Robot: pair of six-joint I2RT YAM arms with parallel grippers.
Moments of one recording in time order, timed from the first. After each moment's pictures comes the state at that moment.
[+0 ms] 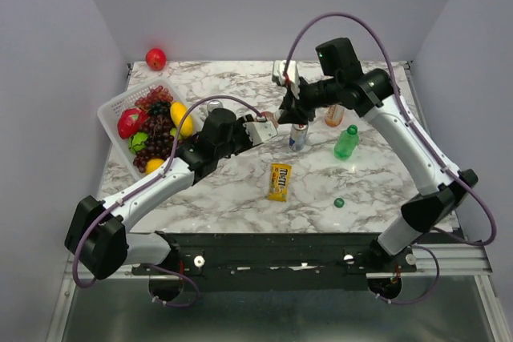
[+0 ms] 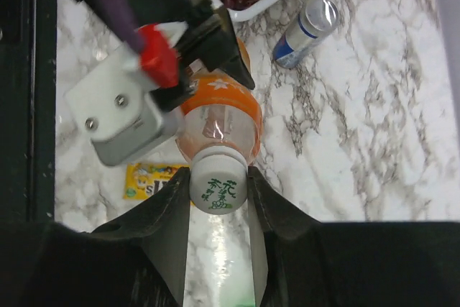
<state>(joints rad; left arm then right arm) -0.66 1.27 0.93 -0.13 0.17 0.65 0.59 1.58 1.82 -0.97 -0.67 -0.78</state>
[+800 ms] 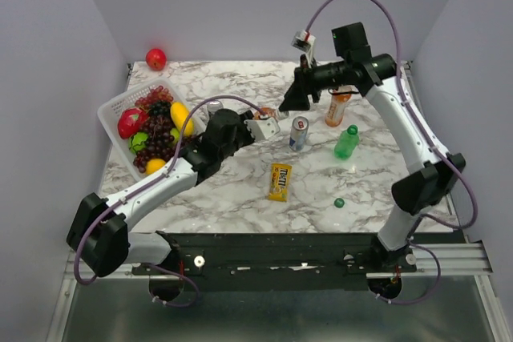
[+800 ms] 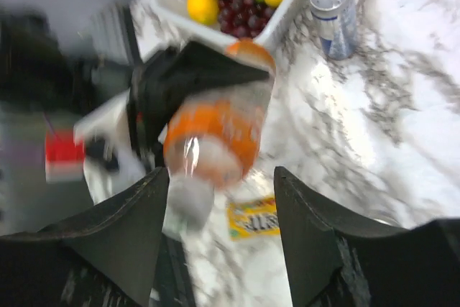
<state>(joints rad) -0.73 1.29 0.88 0.03 -0.17 0.71 0.41 1.83 2.06 -0.98 -0.90 -0.15</state>
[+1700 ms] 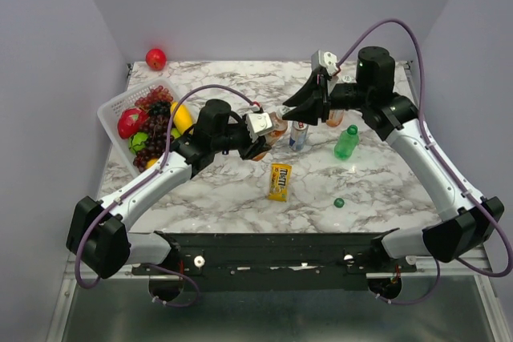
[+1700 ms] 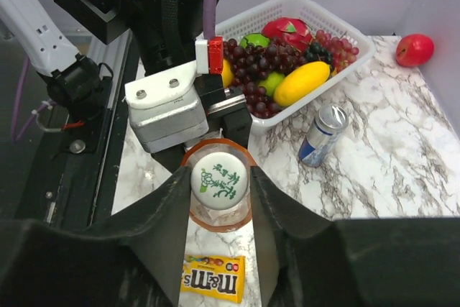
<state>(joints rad) -0.61 1.28 0.97 -0.12 0.57 0.38 0.42 1.37 1.46 -0.35 -1.07 -0.33</state>
